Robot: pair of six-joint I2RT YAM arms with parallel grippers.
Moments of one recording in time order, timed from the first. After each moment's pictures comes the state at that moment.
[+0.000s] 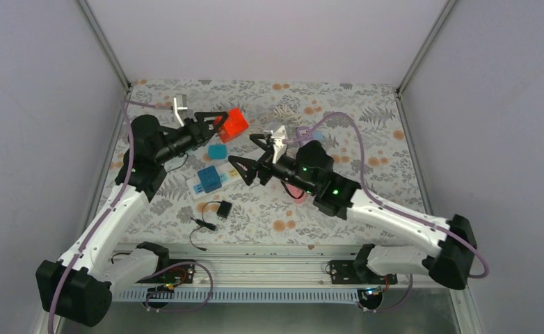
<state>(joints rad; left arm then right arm) -0.28 0.99 0.83 0.13 0.63 -1.18 1.00 1.24 0.94 0.28 -0.04 0.24</state>
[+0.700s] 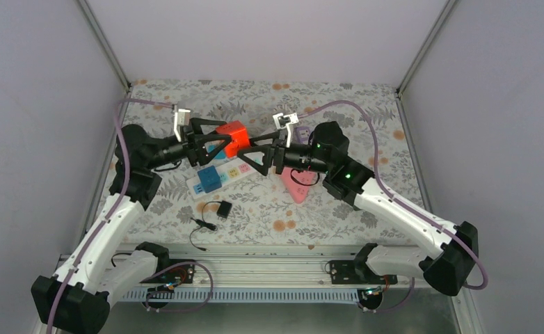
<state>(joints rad) -0.28 0.92 0.84 0.25 0.93 -0.60 0.82 1.18 1.04 0.10 -0.53 0.65</state>
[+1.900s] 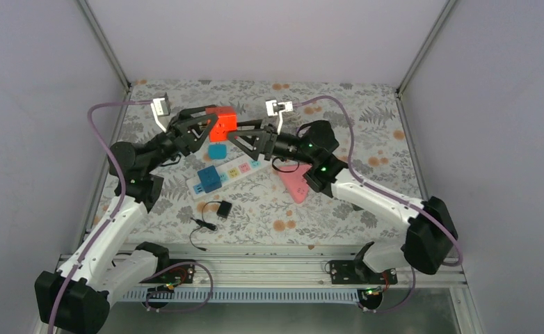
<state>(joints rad) -0.28 0.92 0.75 0.72 0.77 -1.03 0.82 1.36 1.02 0.66 -0.58 0.91</state>
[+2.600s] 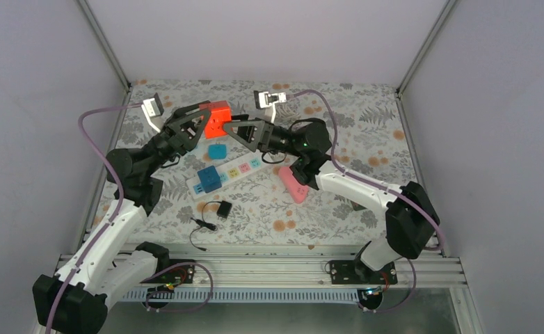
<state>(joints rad) -0.31 0.90 0.74 0.80 0.63 -1.11 0.83 1.54 1.10 1.01 -0.67 1.20</state>
